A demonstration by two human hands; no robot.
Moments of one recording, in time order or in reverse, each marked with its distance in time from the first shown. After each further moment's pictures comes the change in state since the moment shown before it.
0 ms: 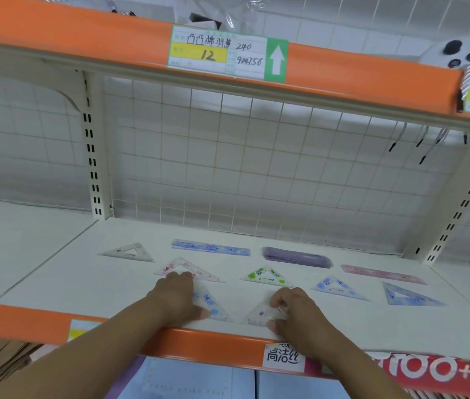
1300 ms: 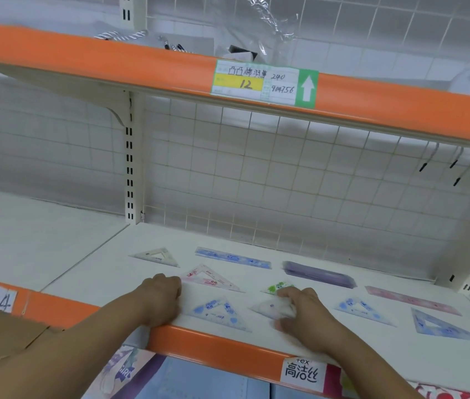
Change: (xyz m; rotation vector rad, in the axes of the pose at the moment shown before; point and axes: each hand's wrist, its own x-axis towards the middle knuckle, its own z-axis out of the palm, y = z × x) left_hand -0.022 -0.052 -0.019 0.079 0.046 -0.063; right_hand 0.023 -0.018 -0.010 0.034 -0.101 -0.026
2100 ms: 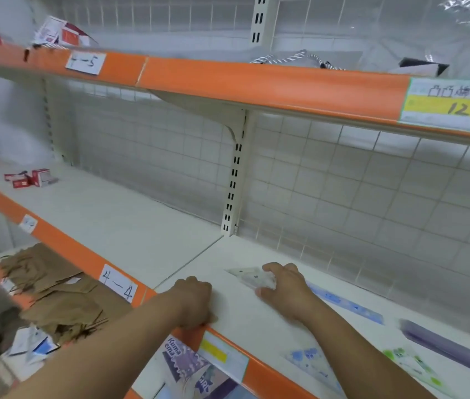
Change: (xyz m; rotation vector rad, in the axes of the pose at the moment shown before) left_hand -0.021 -0.093 -0.029 -0.077 -0.010 -0.234; right_hand 0.125 -0.175 0.065 -0.076 -0.047 -0.312
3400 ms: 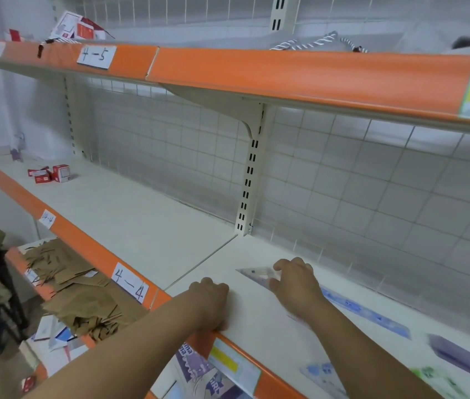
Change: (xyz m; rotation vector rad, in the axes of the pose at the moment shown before) left_hand 0.006 0.007 -0.001 0.062 -0.041 -0.032; right_hand 0.035 -0.007 0.011 -0.142 0.123 0.006
